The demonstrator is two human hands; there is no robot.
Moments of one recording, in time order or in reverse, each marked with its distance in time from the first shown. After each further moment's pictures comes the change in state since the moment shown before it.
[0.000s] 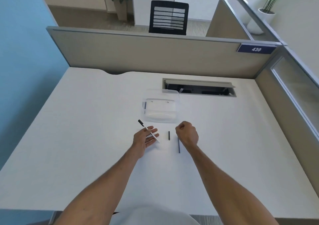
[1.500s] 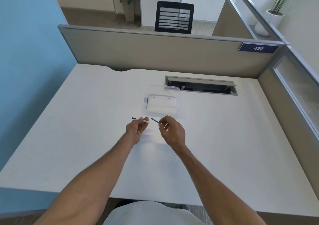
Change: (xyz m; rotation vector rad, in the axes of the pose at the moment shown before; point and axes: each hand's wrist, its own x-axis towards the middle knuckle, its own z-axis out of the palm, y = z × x) left_hand -0.019 0.031 -0.005 -0.333 0.165 0.053; right_hand -0.072 -0.023 0.003 0.112 0.000 -0.502
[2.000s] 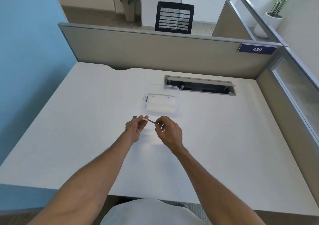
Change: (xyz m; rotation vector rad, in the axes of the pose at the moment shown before) left_hand 0.003 -0.002 0.000 0.041 0.021 0.052; right_hand -0.007 0.000 0.006 -0.057 -0.005 -0.122
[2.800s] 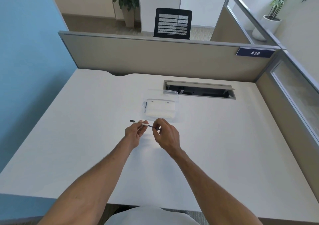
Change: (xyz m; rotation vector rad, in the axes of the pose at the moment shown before) left_hand -0.001 0.000 0.001 0.010 -0.038 -0.004; right_hand 0.013 -0.003 0.004 -0.024 0.000 -0.097
